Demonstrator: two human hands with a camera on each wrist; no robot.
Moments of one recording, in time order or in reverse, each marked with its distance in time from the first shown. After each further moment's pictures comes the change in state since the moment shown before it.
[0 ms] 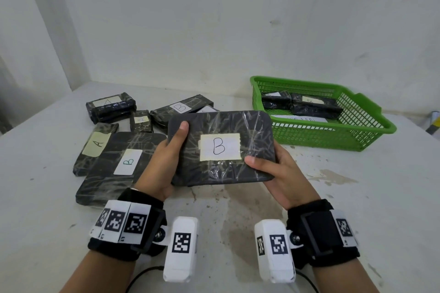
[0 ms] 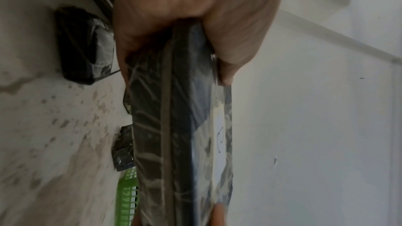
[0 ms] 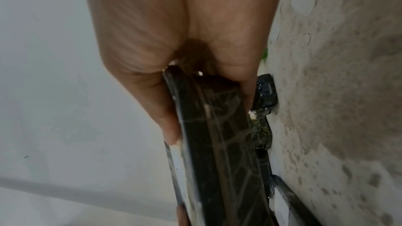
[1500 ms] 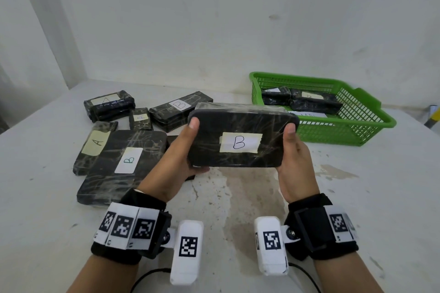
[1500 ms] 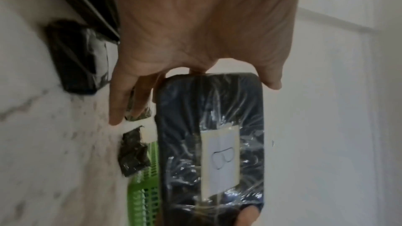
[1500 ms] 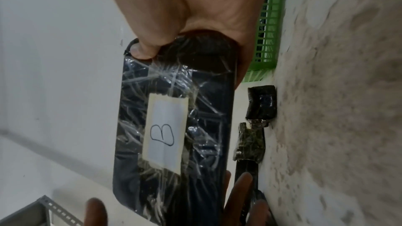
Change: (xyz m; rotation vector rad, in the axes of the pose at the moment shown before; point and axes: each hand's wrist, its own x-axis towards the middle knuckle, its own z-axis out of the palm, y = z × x) left_hand -0.004 -0.008 0.000 0.113 -0.329 0.152; right_hand 0.003 0.000 0.002 -0.194 0.411 -0.190
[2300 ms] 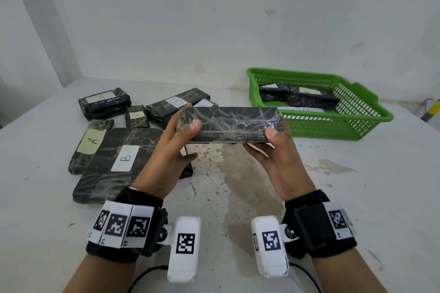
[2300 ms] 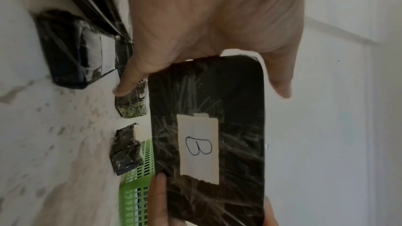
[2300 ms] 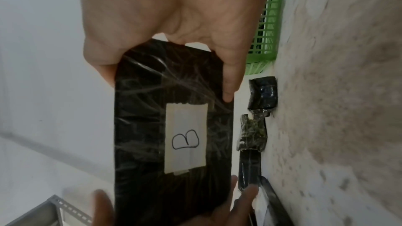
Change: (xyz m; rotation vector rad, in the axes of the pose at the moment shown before) left_hand -0.004 0.006 0.000 -0.053 0.032 0.099; right_hand -0.004 -0.002 0.005 0.177 -0.221 0.034
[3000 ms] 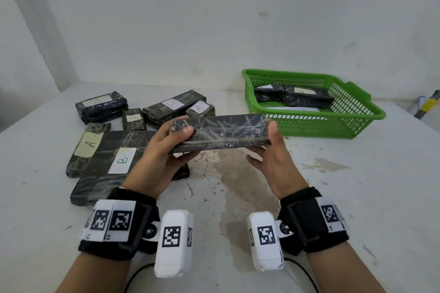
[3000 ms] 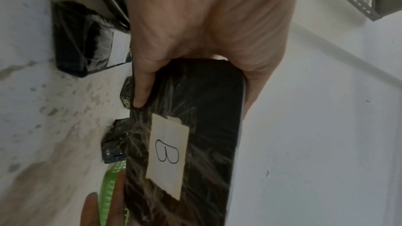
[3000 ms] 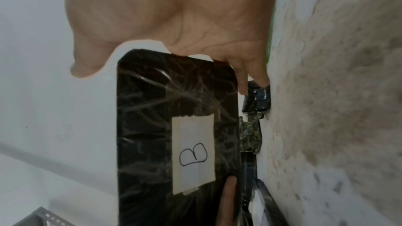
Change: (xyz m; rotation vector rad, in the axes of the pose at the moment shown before) left_hand 0.001 0.000 -0.006 -0.099 0.050 -0.053; right_hand -0.001 0.003 -0.001 -0.161 -0.021 0.076
